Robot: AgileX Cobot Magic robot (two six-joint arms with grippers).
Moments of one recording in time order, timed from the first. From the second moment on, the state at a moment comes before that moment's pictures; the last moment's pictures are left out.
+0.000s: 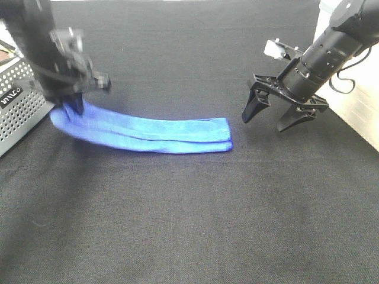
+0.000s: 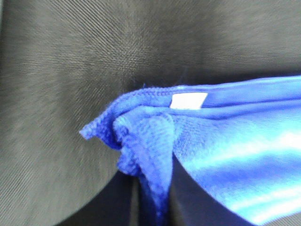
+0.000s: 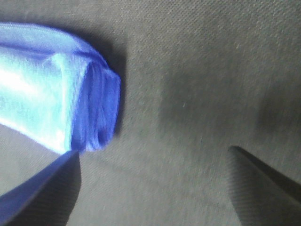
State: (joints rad) left arm -0.24 2.12 -1.63 -0.02 0.92 -0.23; right arm 0.13 2.14 -1.49 0.56 0.88 -0.28
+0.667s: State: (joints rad) left arm -0.46 2.23 -1.88 -0.29 0.98 -0.32; right arm 0.13 2.07 -1.49 0.55 0.94 -0.25
